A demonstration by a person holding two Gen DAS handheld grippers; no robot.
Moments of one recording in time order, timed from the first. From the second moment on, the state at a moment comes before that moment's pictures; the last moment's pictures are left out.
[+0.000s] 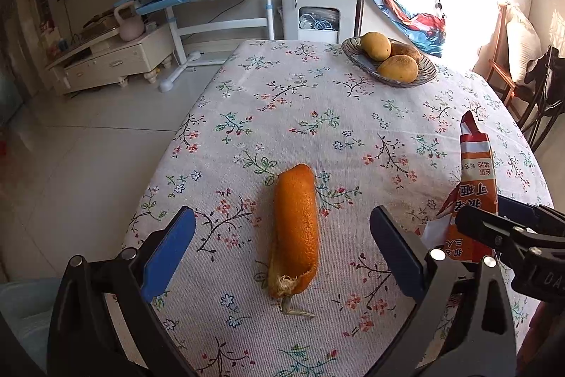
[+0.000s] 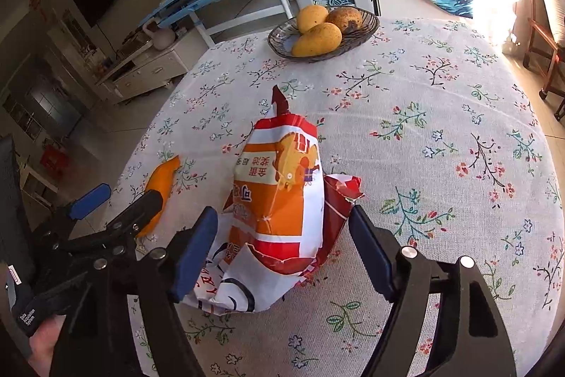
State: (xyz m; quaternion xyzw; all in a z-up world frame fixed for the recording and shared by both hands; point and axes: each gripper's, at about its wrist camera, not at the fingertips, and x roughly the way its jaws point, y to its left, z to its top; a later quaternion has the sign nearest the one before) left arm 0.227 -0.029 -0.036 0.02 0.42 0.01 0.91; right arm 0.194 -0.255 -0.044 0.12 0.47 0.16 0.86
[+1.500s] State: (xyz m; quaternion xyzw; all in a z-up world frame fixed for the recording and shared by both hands) left arm 0.074 -0.023 -0.004 -0.09 0.33 -0.08 0.94; right arm 0.069 -0.246 0.010 0.07 0.37 0.22 0.90
